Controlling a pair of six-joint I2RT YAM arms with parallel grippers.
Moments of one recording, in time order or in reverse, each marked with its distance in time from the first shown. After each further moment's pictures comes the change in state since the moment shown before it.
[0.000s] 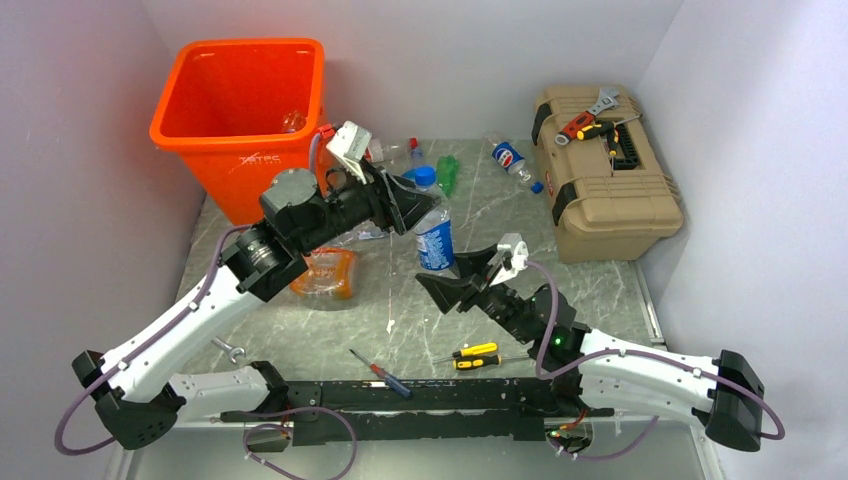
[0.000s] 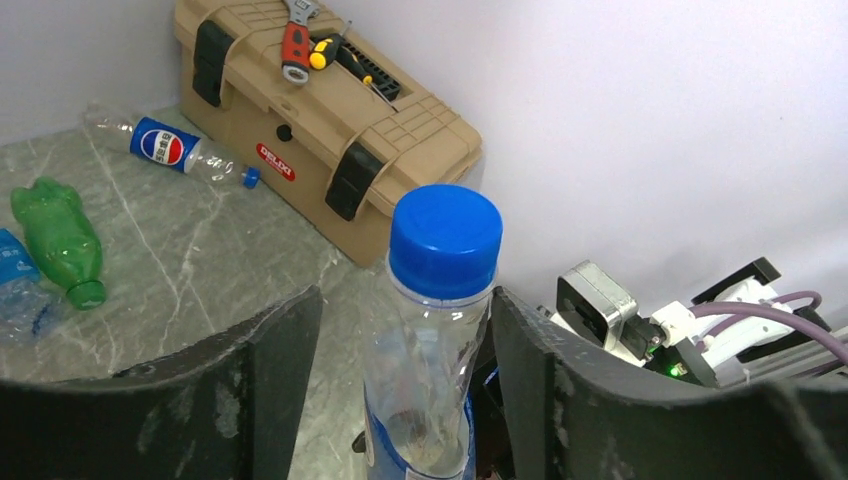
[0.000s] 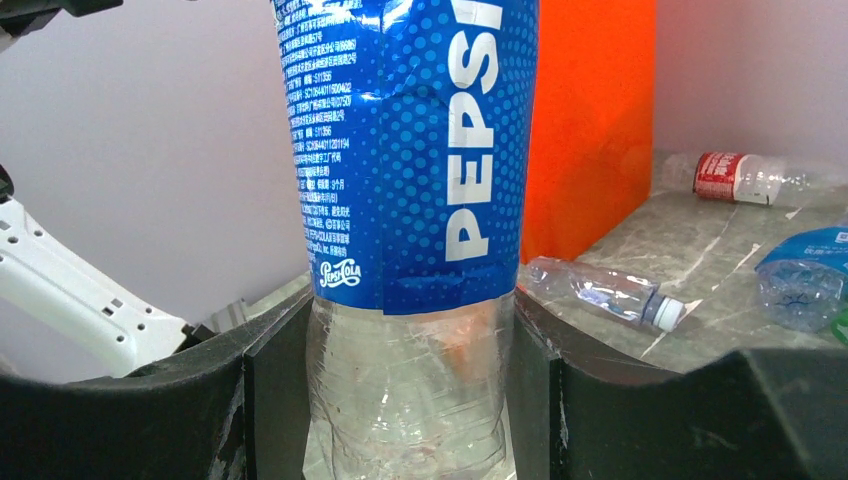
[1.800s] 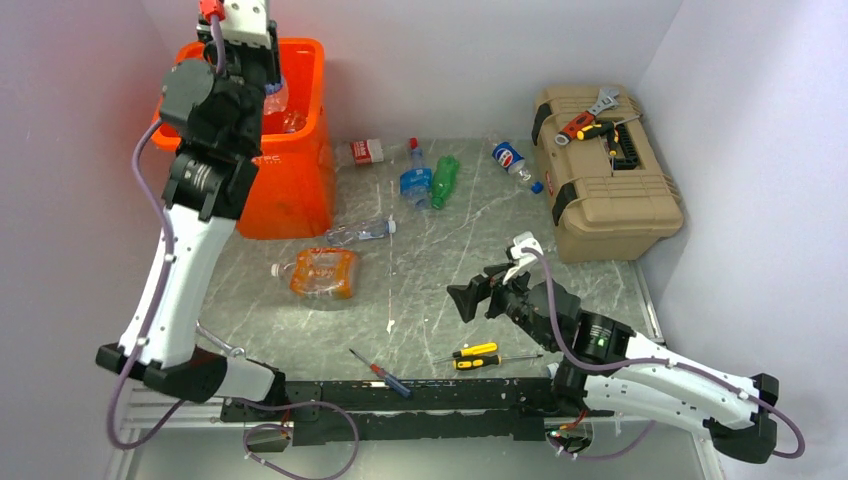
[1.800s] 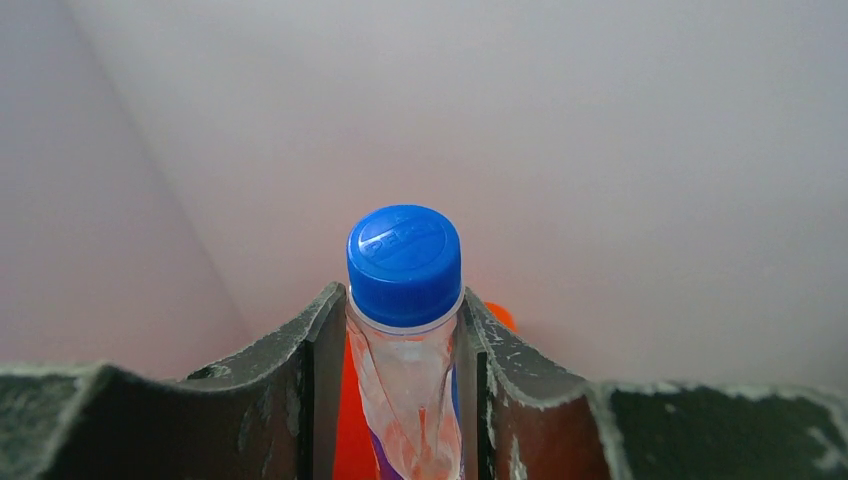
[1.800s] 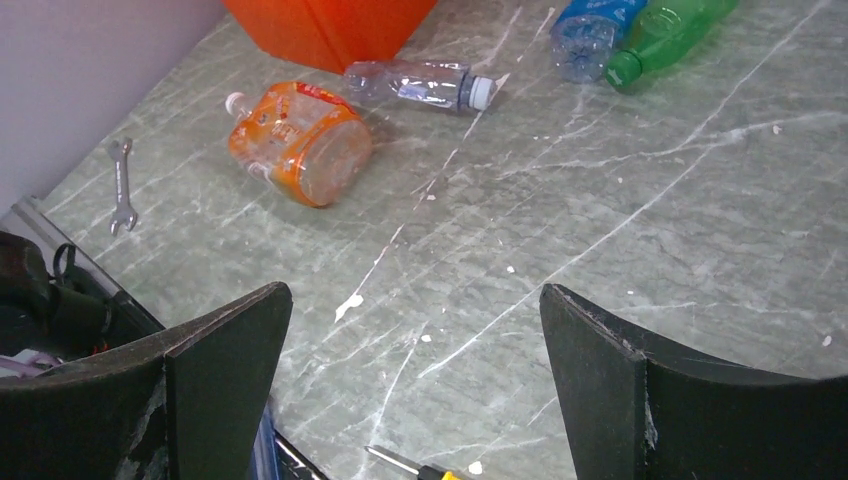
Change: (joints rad) left arm 0.394 0.252 0.632 -0.021 -0.502 0.873; right arm 0.015 -0.180 0.206 -0.922 0.287 0.093
